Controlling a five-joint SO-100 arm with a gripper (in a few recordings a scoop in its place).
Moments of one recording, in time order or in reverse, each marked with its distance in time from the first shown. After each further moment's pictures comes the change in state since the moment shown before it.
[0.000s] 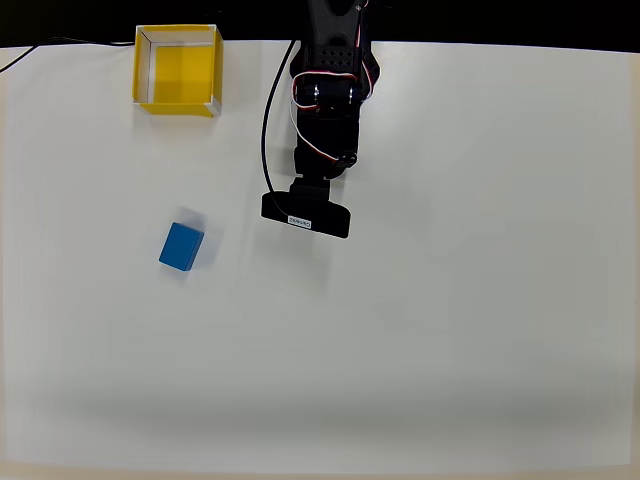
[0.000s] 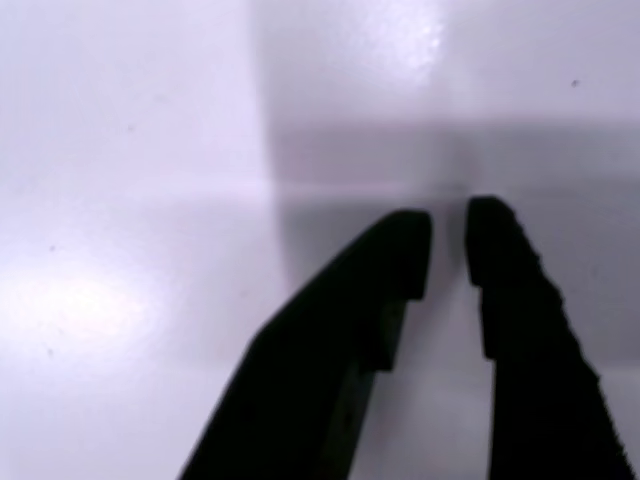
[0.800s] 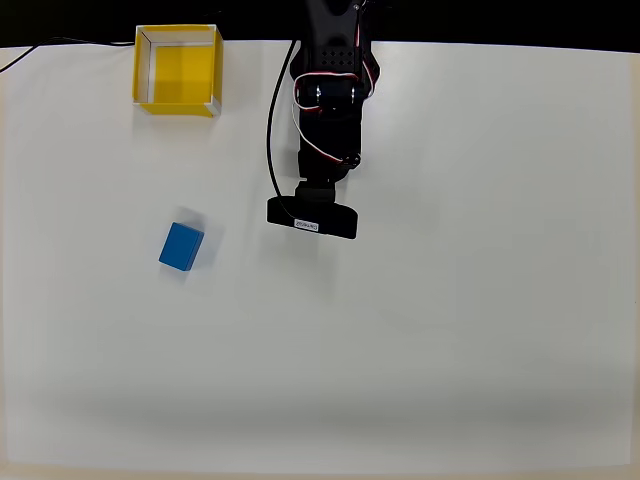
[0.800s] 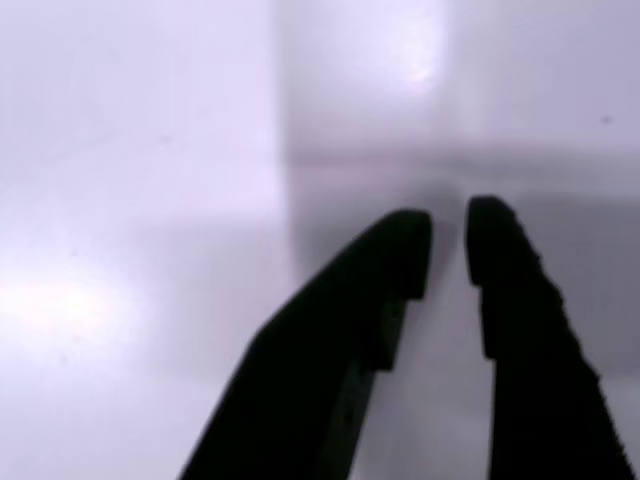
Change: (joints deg) arm -1.1 -5.2 -1.3 -5.1 0.7
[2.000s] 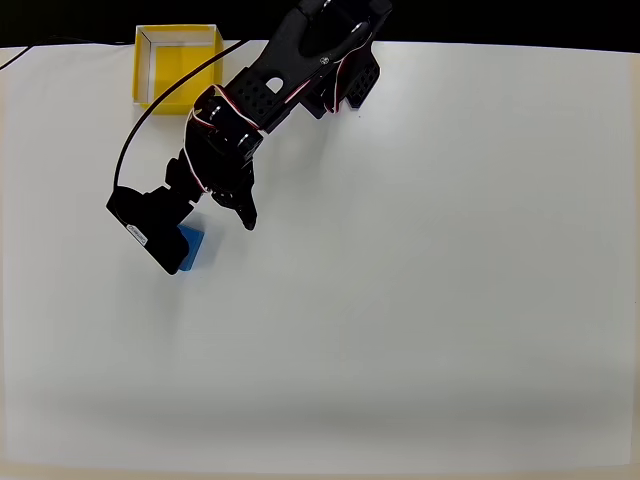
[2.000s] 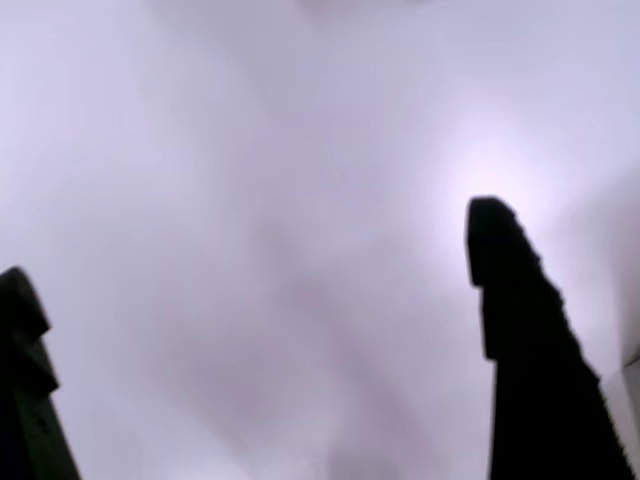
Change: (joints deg) arm 42.9 -68.1 -58.6 -10.8 -14.4
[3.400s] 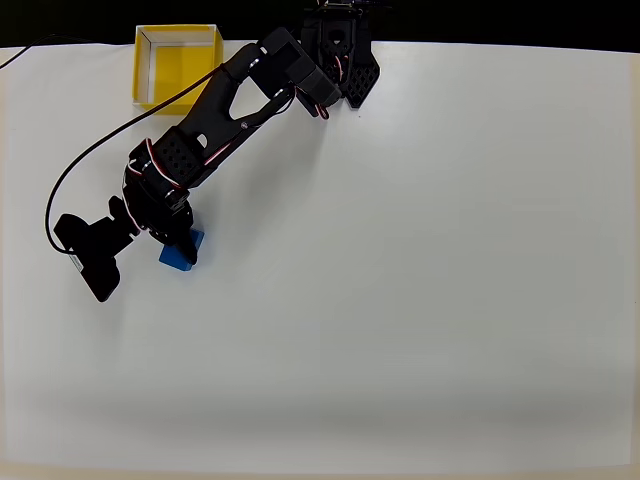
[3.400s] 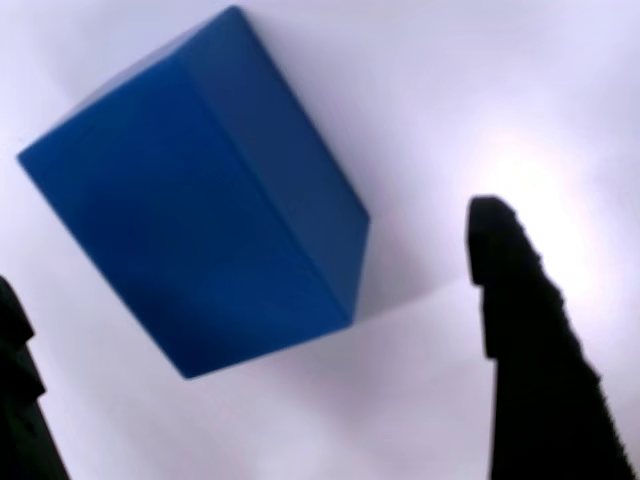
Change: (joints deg) arm 3.2 -37.9 -25.2 -10.6 2.8
